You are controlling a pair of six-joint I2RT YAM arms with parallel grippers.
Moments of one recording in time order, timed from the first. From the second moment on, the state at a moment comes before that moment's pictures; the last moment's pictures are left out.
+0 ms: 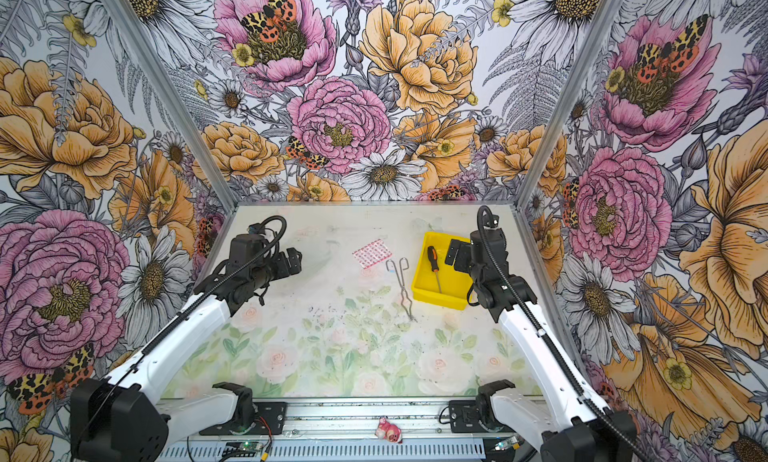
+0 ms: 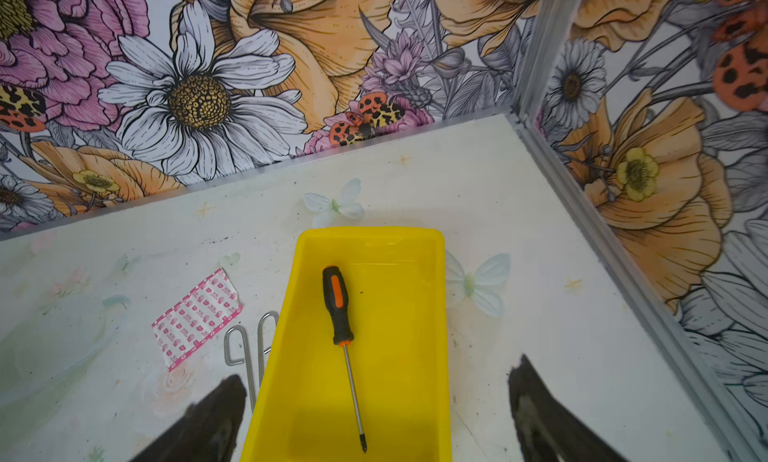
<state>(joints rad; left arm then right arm) -0.21 1.12 0.83 -0.36 -0.08 -0.42 0.21 1.00 0.95 -0.51 0.27 0.33</state>
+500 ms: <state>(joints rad) -0.16 0.94 0.64 -0.23 -0.32 -0.32 0.16 0.90 0.62 -0.31 0.43 0.29</state>
